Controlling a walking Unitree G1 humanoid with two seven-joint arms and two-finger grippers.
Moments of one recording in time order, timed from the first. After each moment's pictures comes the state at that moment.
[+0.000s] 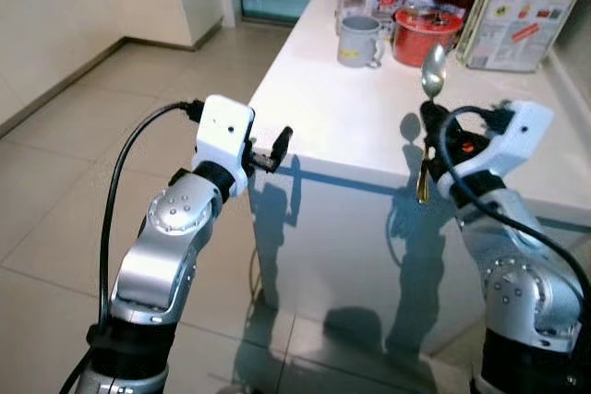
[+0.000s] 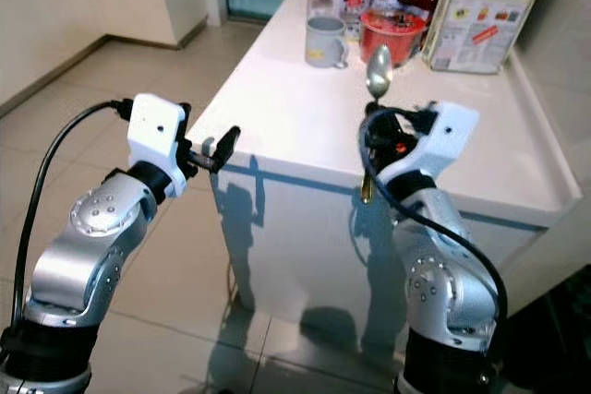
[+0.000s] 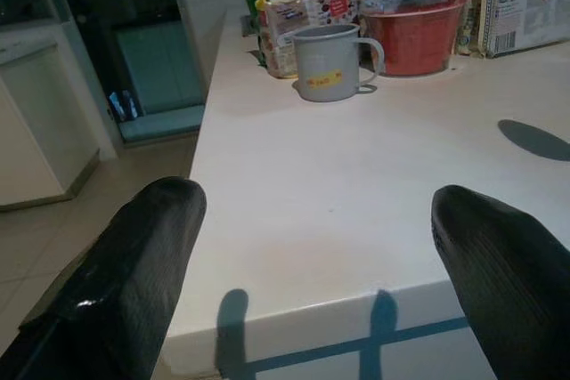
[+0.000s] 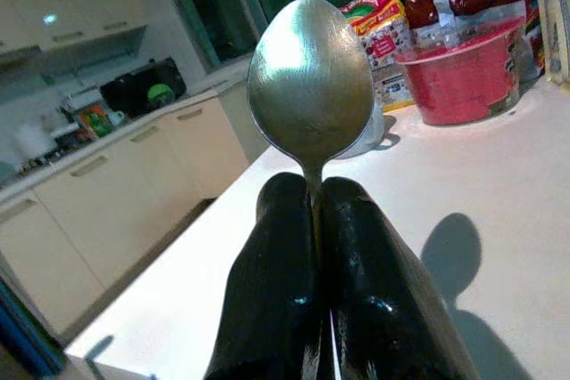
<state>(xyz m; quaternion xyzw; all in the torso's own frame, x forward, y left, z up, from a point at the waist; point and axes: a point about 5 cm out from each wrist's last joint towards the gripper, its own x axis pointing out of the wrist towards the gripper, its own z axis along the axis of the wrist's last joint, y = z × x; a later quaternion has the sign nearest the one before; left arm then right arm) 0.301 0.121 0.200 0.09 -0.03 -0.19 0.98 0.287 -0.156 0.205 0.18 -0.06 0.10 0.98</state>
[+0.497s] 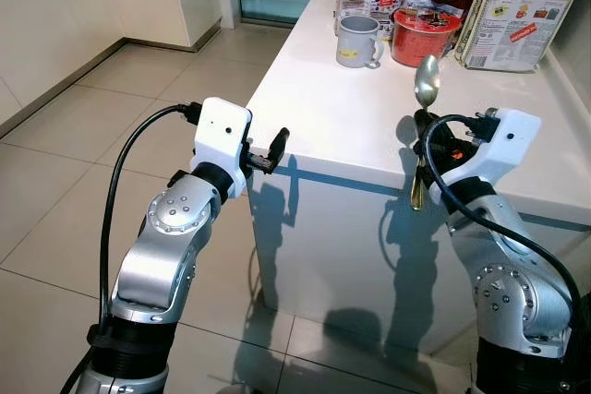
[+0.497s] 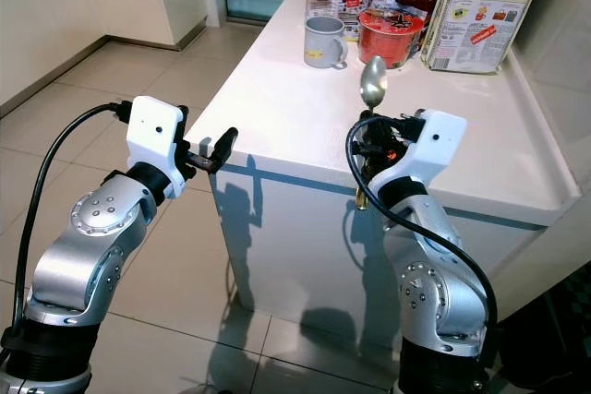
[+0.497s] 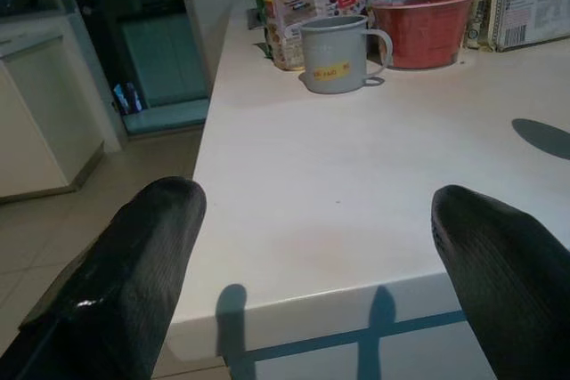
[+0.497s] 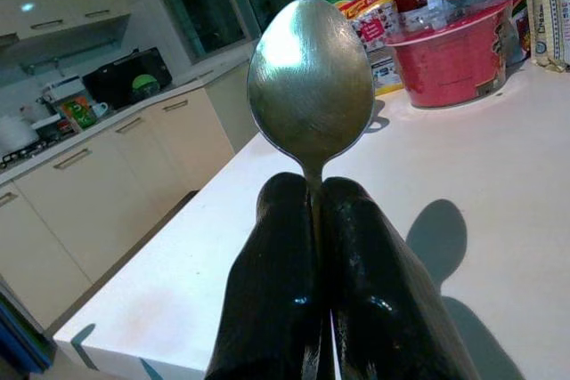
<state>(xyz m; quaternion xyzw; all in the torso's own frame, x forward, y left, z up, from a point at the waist) 0.302 0.123 0.196 0.08 -0.03 -0.18 0.98 0.284 -0.152 0.197 0.19 -0.05 0.08 0.98</state>
